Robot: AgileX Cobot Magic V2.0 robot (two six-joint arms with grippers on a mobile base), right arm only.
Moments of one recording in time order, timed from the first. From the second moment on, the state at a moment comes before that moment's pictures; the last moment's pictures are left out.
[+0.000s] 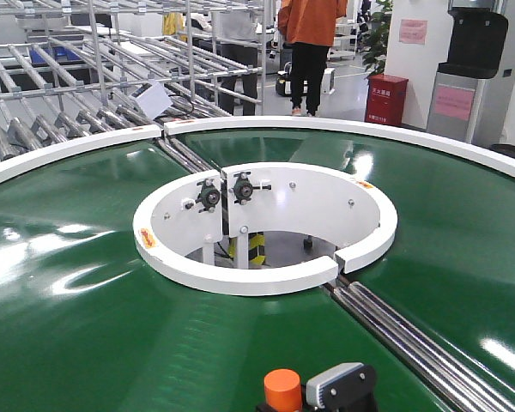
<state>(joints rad) 0.44 2.00 -0.67 -0.26 -0.99 0.26</state>
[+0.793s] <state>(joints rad) 0.44 1.98 -0.65 -0.27 -0.96 0.26</state>
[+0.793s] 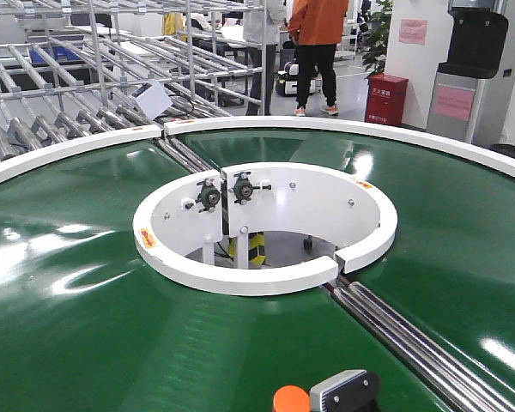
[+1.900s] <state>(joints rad) 0.44 0.64 -0.40 -0.53 -0.11 0.45</state>
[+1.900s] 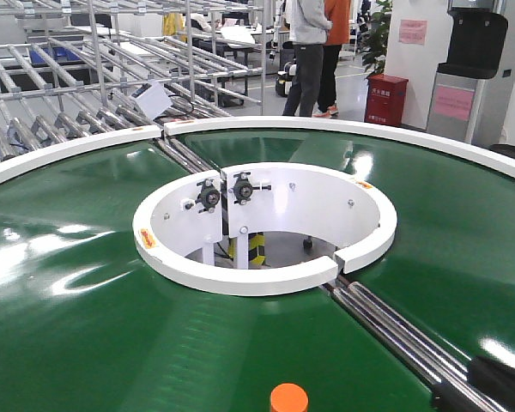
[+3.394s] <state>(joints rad) -0.02 -0.01 0.03 0.00 0.27 -0.04</state>
